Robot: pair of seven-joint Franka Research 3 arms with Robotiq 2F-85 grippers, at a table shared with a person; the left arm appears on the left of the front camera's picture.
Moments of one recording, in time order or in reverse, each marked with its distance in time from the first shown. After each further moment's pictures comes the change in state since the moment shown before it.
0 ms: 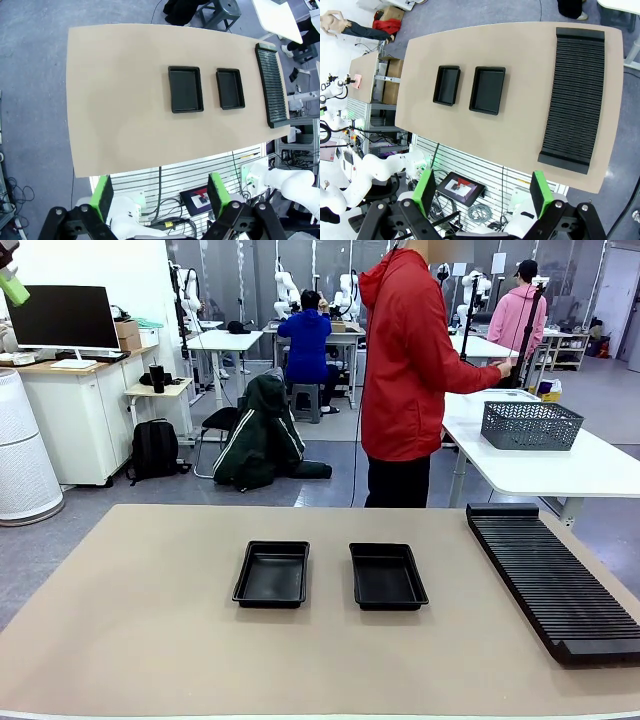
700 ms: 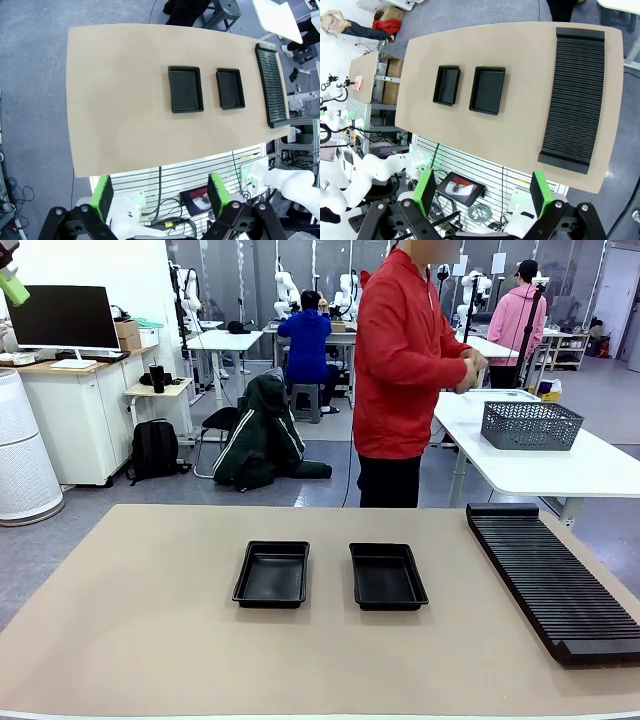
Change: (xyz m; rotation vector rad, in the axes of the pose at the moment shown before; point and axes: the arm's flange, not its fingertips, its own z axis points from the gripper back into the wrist) left arm 0.000 0.000 0.000 0.000 0.000 0.000; right arm 0.000 0.000 0.000 0.000 0.000 0.000
